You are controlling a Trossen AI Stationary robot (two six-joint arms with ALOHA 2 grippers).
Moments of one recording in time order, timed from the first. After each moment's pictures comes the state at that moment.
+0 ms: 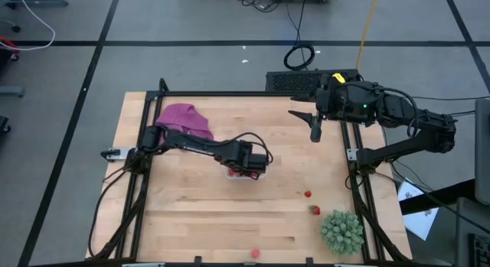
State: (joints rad) left arm -0.08 2.11 1.72 -1.09 -0.21 -1.18; right arm -0.07 1.08 1.41 -0.59 0.21 -0.20
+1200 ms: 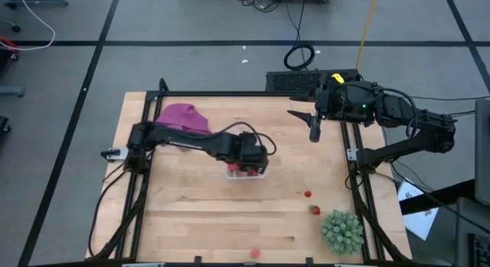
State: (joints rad) left arm -0.09 2.01 1.76 -0.99 -0.29 -1.09; right arm -0.07 1.09 1.41 -0.58 0.21 -0.20
